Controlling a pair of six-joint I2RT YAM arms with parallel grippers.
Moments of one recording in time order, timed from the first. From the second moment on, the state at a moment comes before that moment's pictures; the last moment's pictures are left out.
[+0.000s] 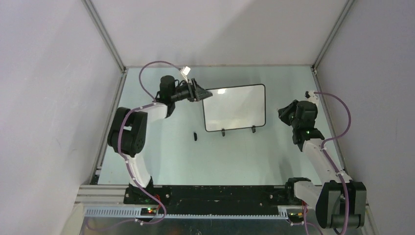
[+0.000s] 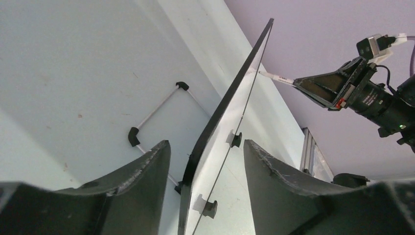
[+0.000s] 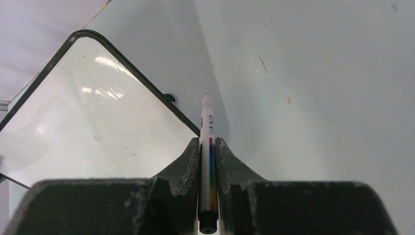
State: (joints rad) left arm -0.28 1.88 1.09 0.58 0.81 -0.65; right arm 0.01 1.06 0.63 -0.02 0.02 0.61
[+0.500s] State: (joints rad) left arm -0.26 1.90 0.83 1.20 0.80 -0.87; right arm 0.01 1.03 0.60 0.01 -0.02 0.61
